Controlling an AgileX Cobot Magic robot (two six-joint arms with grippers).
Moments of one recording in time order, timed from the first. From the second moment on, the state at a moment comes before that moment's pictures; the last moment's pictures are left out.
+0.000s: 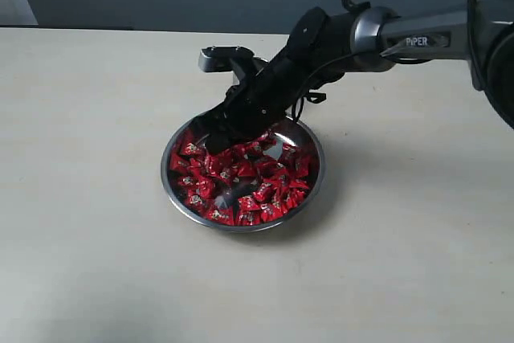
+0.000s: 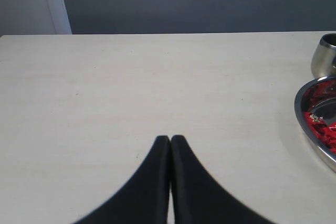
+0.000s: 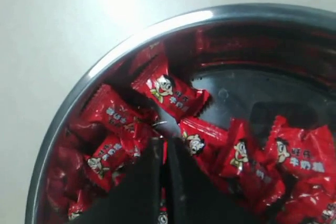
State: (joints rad) left arm 0.10 0.10 0.00 0.03 0.24 -0.06; right arm 0.54 2.23 -1.55 0.83 0.73 -0.69
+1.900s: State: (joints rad) left arm 0.10 0.10 0.00 0.03 0.24 -0.06; right arm 0.40 2.11 -1.55 0.85 0.38 -0.70
